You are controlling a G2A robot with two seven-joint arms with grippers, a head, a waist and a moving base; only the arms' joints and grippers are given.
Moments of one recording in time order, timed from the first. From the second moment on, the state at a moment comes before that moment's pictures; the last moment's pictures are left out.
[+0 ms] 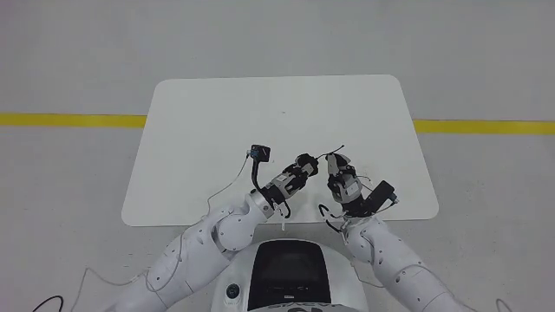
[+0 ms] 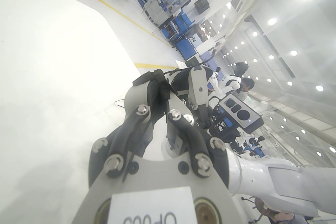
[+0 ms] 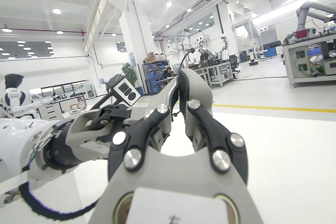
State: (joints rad) left arm 1.28 -1.18 -0.69 -1.50 0.28 -0.34 0.11; right arm -1.43 -1.24 0.91 -1.19 -1.14 -0.34 -1.14
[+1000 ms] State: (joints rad) left arm 1.28 -1.18 -0.69 -1.50 0.28 -0.34 0.11; right arm -1.42 -1.21 0.84 -1.21 -1.12 -0.34 -1.16
